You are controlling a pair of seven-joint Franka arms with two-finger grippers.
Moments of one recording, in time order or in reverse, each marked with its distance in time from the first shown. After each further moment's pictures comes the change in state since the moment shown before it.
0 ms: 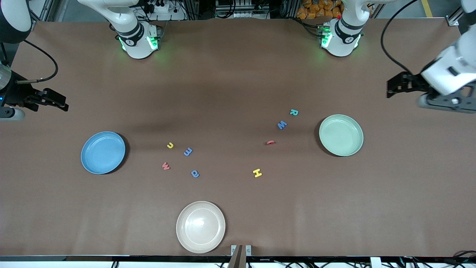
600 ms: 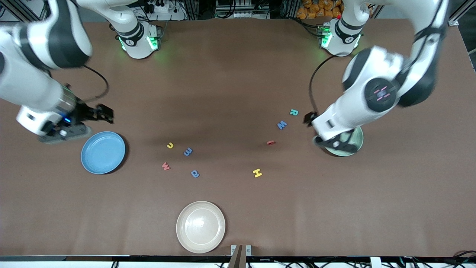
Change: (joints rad) left arm -0.142 0.359 -0.131 -0.012 -0.003 0.372 -0.234; right arm 0.198 0.192 0.007 -0.009 0.003 0.152 -0.011
